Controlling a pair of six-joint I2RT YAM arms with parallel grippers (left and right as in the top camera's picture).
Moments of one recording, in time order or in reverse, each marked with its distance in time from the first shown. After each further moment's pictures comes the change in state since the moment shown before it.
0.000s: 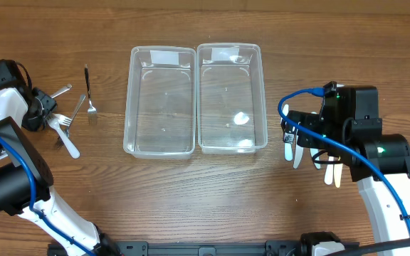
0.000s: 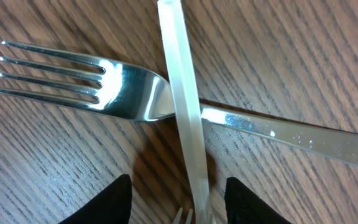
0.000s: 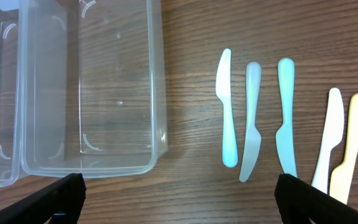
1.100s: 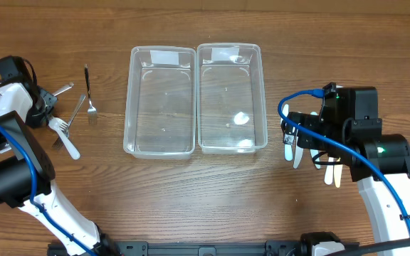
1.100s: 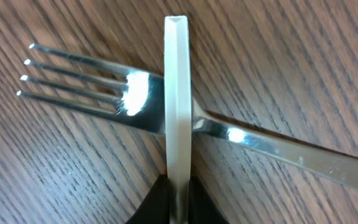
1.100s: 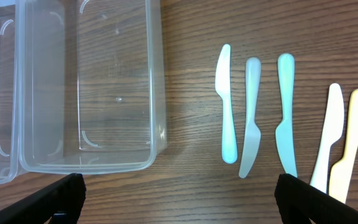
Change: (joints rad) left arm -0.033 0.053 0.051 -0.027 -0.089 -0.067; right arm 0.000 0.000 0.000 -0.011 0.000 0.000
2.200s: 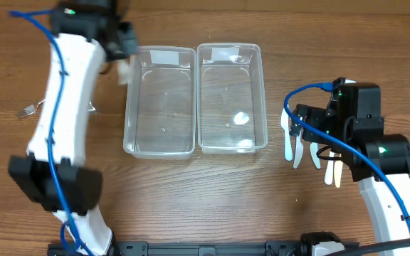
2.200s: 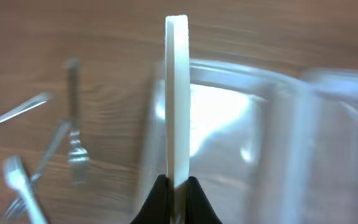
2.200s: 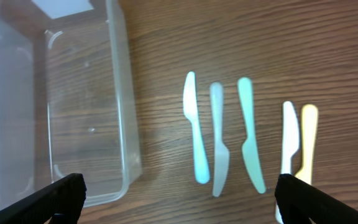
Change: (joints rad) left arm -0.660 -0.179 0.689 -0.678 0.042 0.227; right arm 0.000 0.000 0.020 0.048 0.154 0.042
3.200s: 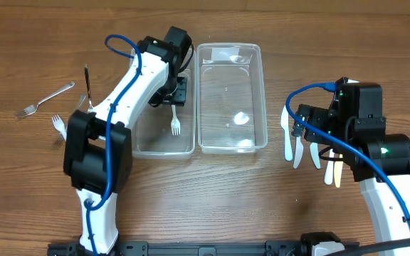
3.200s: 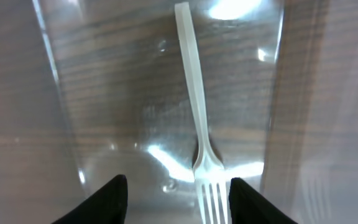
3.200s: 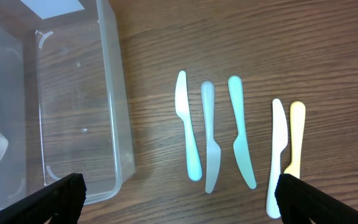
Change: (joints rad) left arm -0.166 0.199 -0.305 0.097 0.037 0.006; right arm 0.000 0.000 0.012 -0.028 0.022 0.000
